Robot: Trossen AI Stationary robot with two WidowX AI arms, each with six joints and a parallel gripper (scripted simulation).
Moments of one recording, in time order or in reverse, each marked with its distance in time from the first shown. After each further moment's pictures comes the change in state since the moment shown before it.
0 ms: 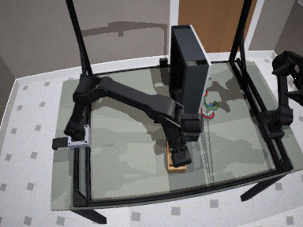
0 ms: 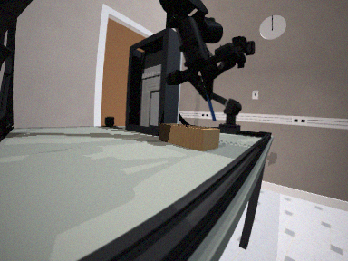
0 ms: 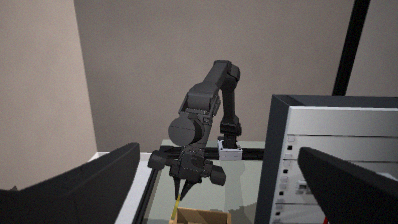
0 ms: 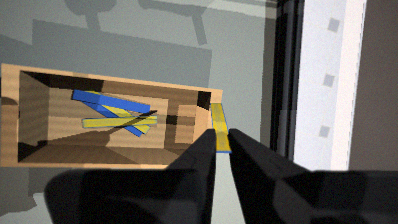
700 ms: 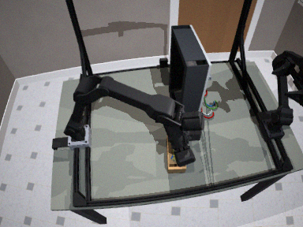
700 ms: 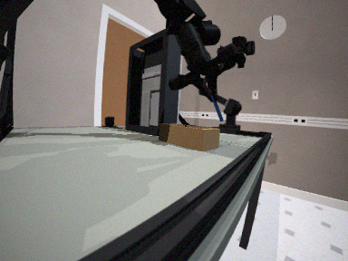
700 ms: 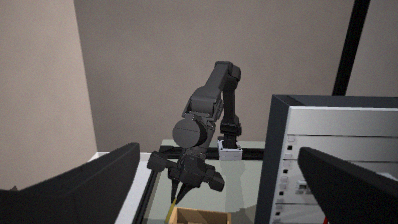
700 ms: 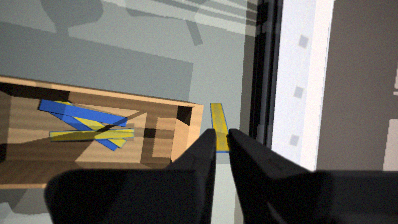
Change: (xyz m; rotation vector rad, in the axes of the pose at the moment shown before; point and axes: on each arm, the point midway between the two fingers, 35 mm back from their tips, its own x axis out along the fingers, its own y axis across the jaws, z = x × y) left arm 0.000 0.000 0.000 0.000 0.000 0.000; right arm 0.006 -0.006 0.009 -0.064 -0.029 -0.097
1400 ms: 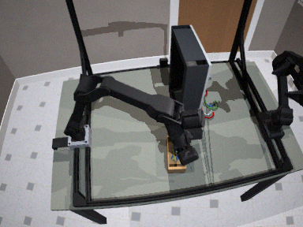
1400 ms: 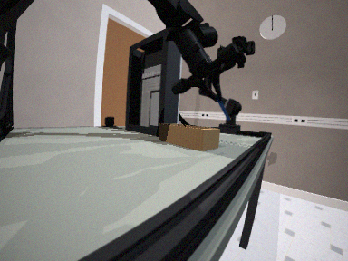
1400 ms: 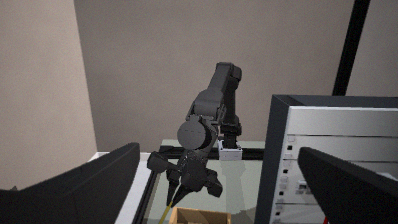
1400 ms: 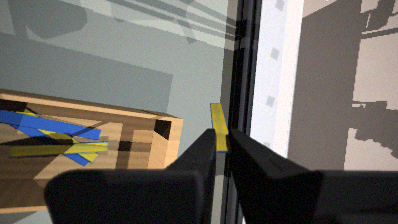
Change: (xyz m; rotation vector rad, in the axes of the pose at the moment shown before) left arm 0.000 0.000 0.000 0.000 0.000 0.000; right arm 0.005 -0.006 0.009 -0.062 -0.026 -0.104
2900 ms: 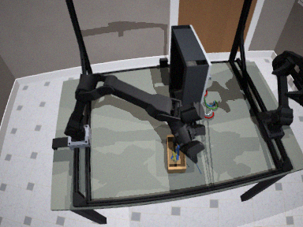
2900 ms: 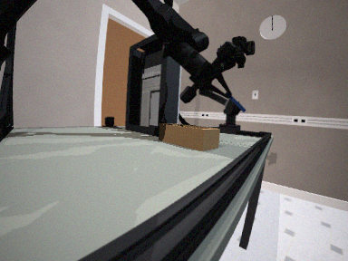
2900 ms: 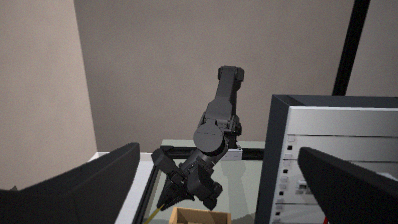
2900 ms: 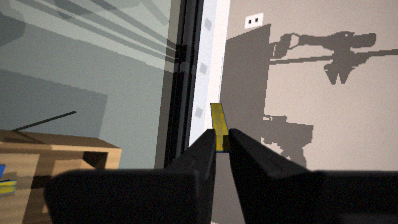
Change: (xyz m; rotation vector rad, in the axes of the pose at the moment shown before) left arm 0.000 0.000 0.000 0.000 0.000 0.000; right arm 0.004 -0.015 0.020 -0.142 -0.037 -0.309
